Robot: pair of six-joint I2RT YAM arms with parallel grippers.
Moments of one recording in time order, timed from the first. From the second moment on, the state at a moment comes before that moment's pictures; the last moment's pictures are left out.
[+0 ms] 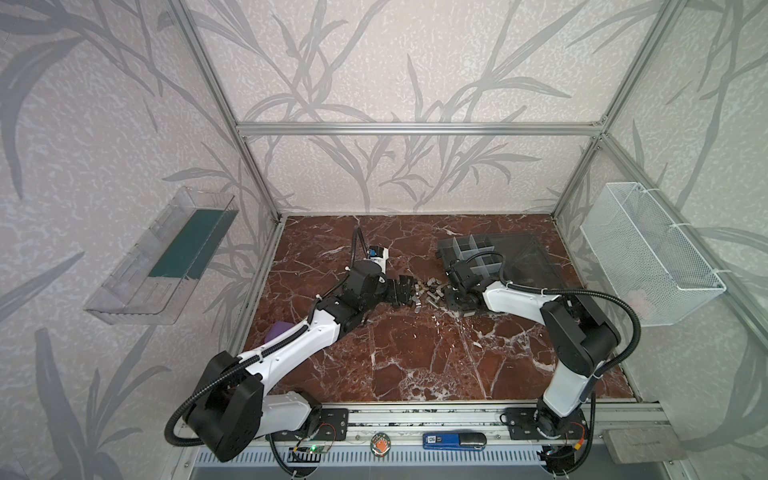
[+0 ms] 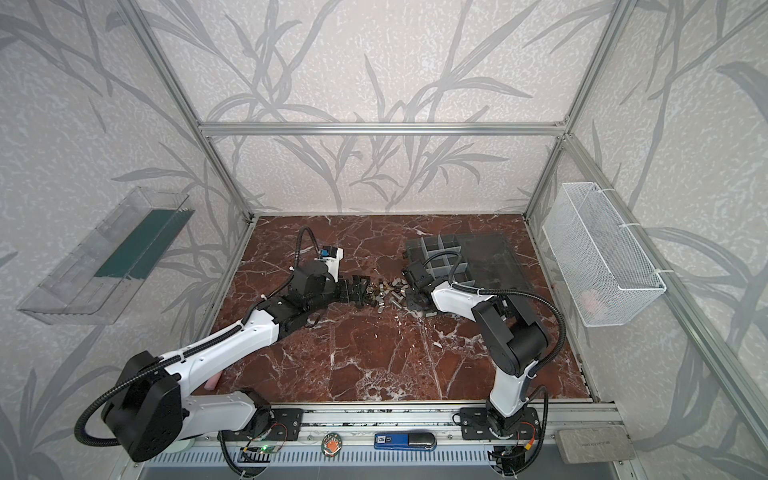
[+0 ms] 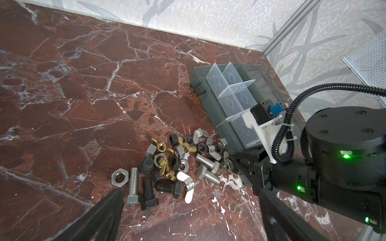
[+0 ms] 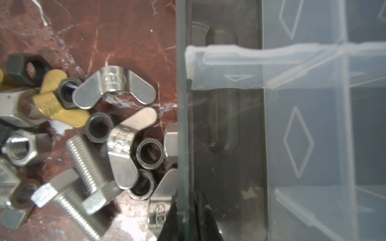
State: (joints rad) left arm -0.58 1.27 0.78 -0.03 0.00 -0.49; right arm 0.60 1.81 1.02 -0.30 0.18 0.40
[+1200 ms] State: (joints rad) left arm -0.59 1.31 0.81 -0.19 -0.02 -0.51; right arm 0.53 1.74 0.95 -0.35 0.13 0.43
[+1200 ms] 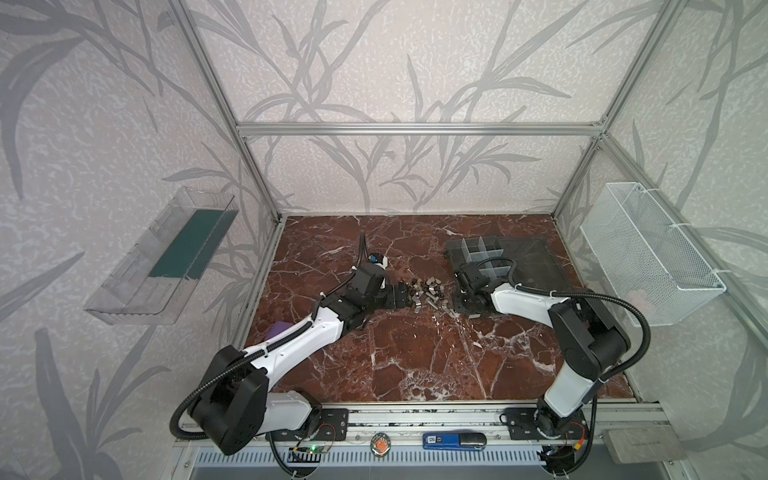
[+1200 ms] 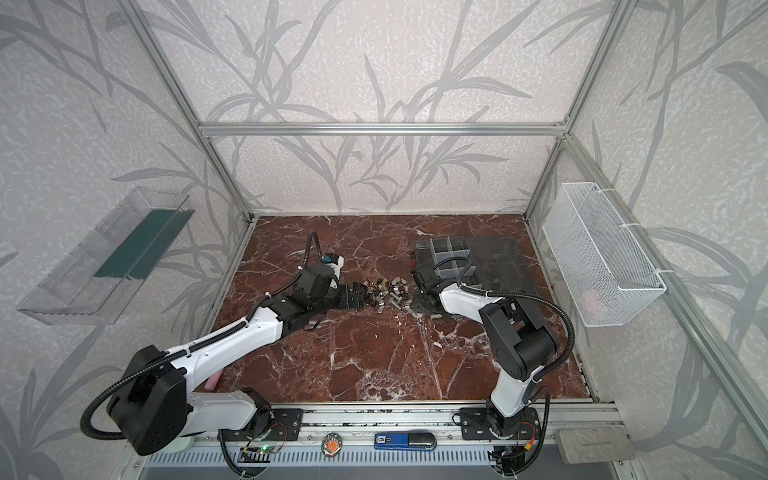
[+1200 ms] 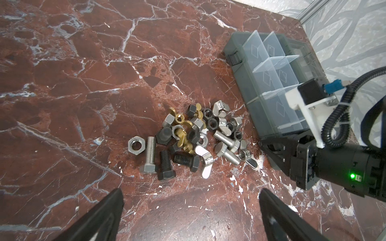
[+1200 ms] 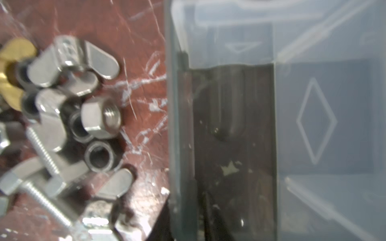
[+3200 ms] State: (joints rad) left arm -0.32 1.18 0.65 -0.16 0.40 -0.91; right arm 0.75 1.95 1.27 -0.59 0.13 0.21
